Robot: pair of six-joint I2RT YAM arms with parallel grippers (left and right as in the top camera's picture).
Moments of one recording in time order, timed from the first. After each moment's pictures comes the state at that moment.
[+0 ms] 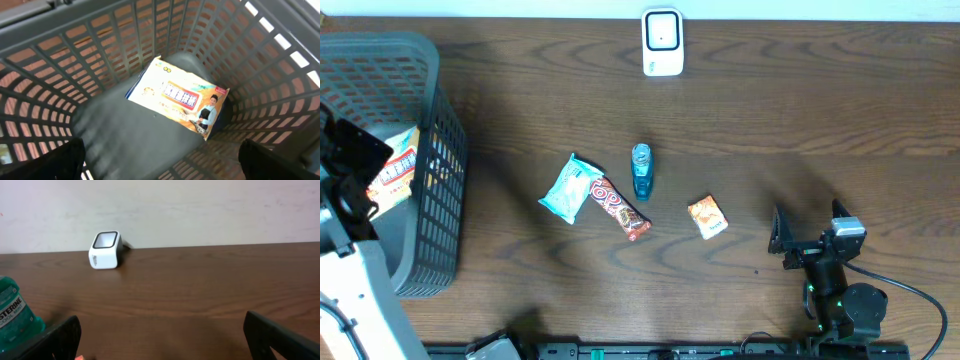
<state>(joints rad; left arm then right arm) 0.50 1.23 1.53 -1.13 -0.28 -0.44 -0.06 0.01 0.01 -0.06 -0.19 0.09</state>
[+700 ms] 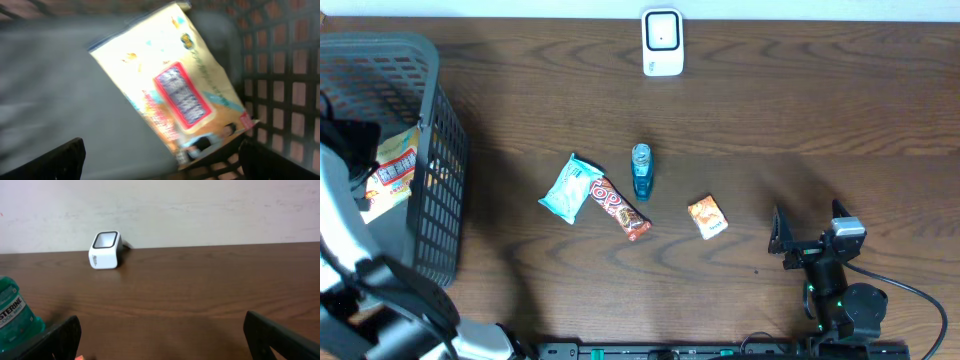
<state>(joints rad) 0.63 1.70 1.53 -1.01 -0.06 -0.89 -0.06 0.01 0.01 -0.06 -0.19 0.09</state>
